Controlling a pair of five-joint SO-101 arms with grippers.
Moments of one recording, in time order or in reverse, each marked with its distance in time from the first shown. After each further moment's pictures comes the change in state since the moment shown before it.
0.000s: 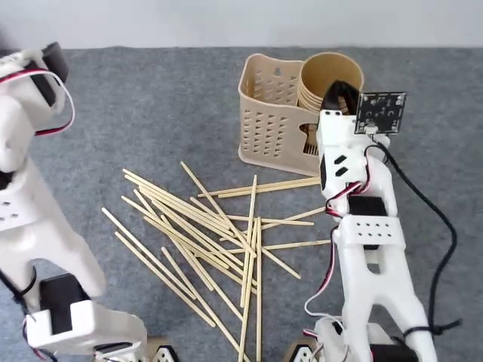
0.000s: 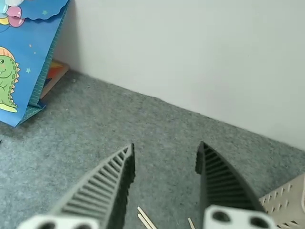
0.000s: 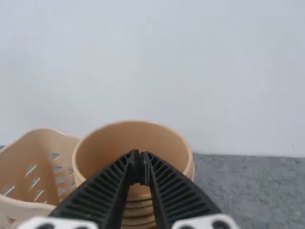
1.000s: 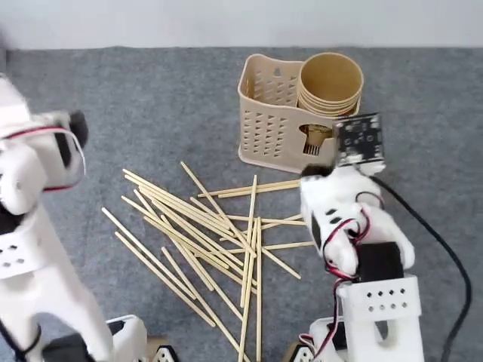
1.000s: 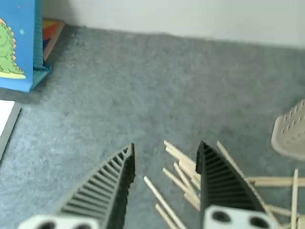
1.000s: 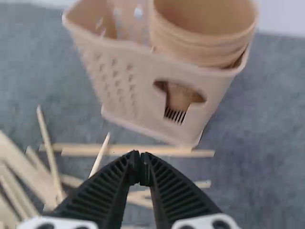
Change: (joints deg) left arm 0.0 -24.6 38.8 0.0 -15.8; right arm -10.1 -30.0 -4.1 69.5 0.1
